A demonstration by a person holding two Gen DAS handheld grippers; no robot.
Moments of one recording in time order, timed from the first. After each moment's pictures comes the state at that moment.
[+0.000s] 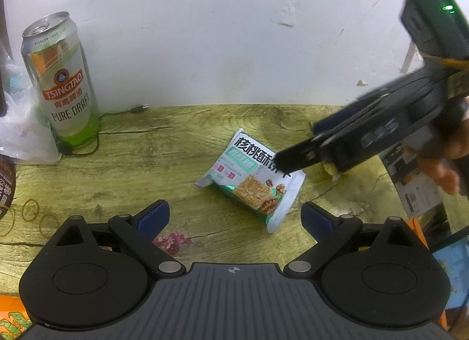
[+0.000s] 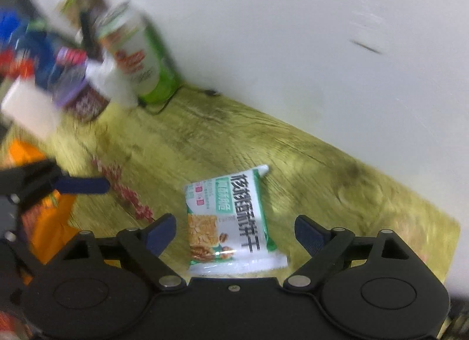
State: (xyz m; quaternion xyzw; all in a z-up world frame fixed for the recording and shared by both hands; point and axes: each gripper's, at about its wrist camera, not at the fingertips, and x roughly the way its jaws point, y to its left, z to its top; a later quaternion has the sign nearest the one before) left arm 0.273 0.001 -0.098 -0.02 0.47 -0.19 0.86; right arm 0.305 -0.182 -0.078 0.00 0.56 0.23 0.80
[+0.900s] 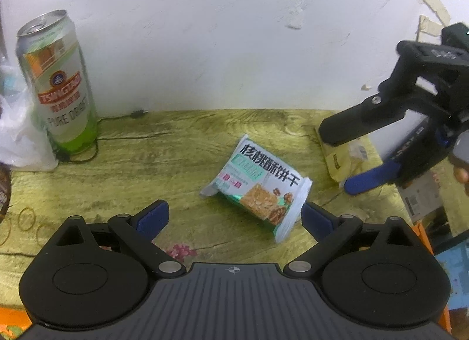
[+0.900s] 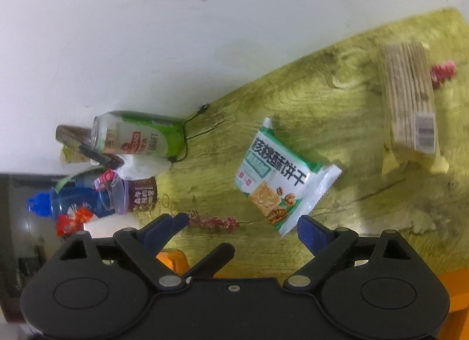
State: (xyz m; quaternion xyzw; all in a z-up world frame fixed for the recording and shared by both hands) left arm 0.286 0.002 -0.105 -0.02 0.46 -0.20 0.87; right arm 0.291 -0.241 -0.100 0.38 0.60 0.15 0.69
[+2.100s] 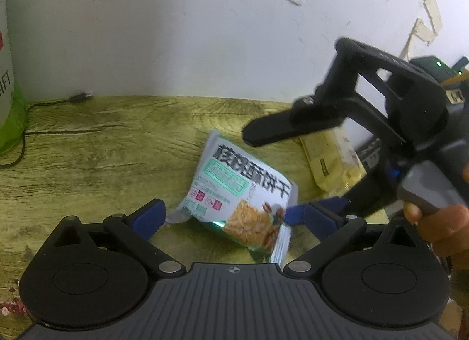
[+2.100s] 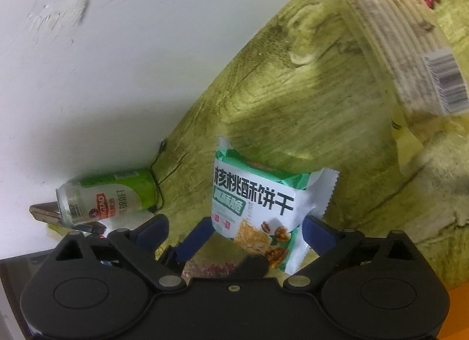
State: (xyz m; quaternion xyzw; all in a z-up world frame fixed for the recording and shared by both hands) left arm 0.337 -0.004 -0.161 -0.08 0.48 -0.29 0.82; right arm 0.316 -0.229 -0.172 0.48 0.58 0.06 0.65
